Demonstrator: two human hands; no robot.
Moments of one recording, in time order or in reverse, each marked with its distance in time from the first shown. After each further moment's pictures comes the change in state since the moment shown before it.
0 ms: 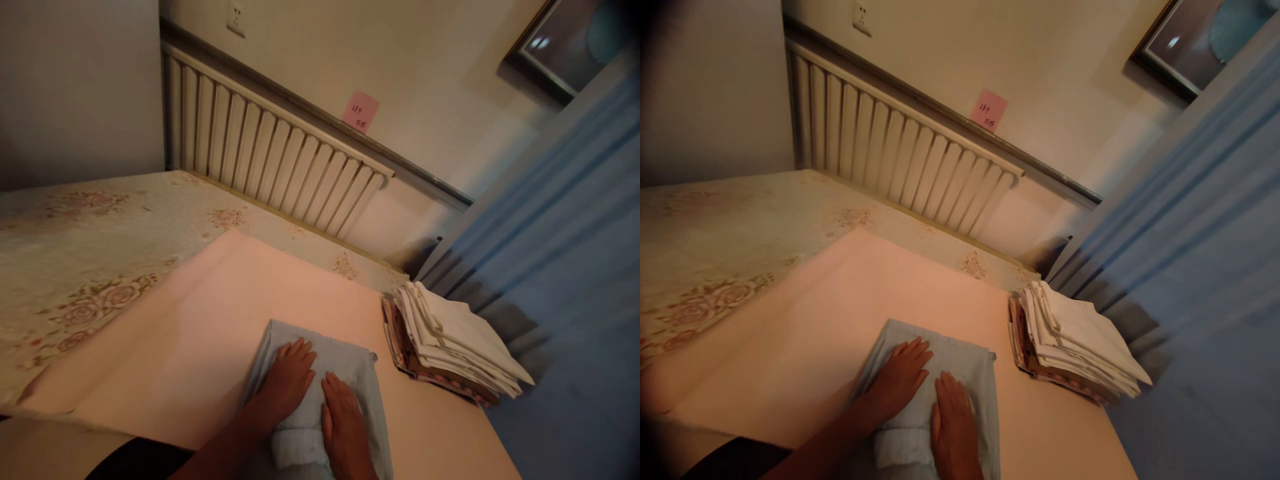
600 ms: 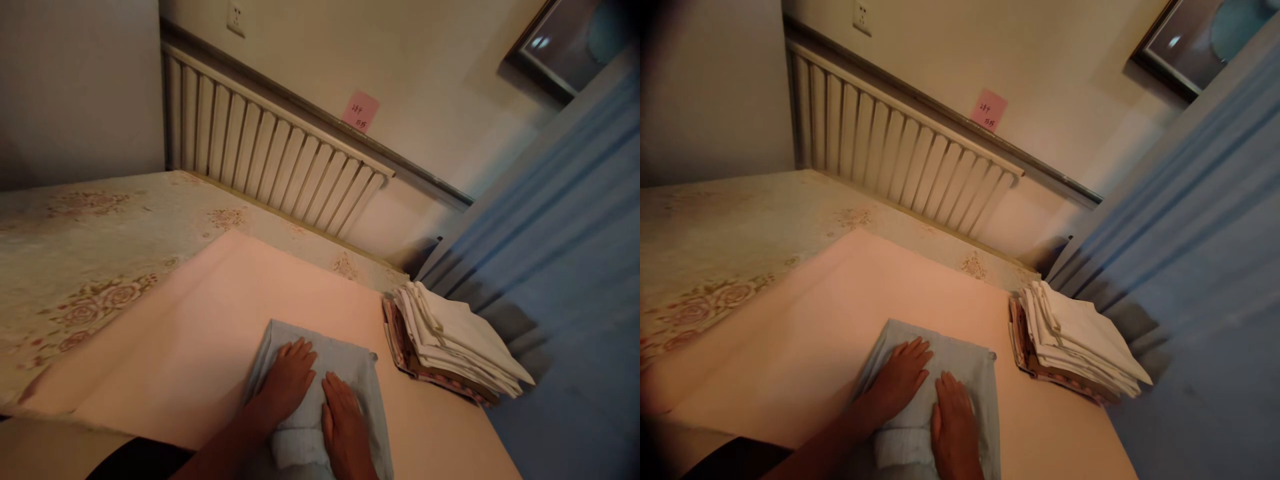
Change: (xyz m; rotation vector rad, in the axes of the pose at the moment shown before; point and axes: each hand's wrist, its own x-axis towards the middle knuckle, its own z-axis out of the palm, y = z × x) left_hand 0.000 0.001 -0.001 -0.001 0.004 -0.006; right_hand -0.001 0.000 0.000 0.012 0.013 0.002
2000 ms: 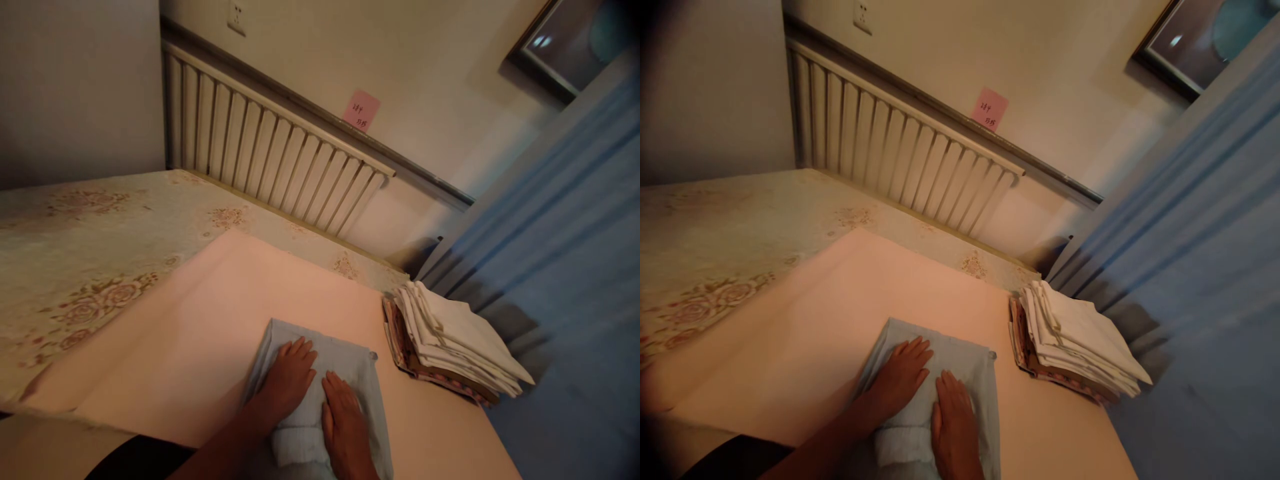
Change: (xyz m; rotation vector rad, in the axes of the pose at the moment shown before) left_hand 0.000 0.000 0.004 0.023 0.021 0.007; right_hand -0.001 0.002 0.003 0.007 -0.012 0.008
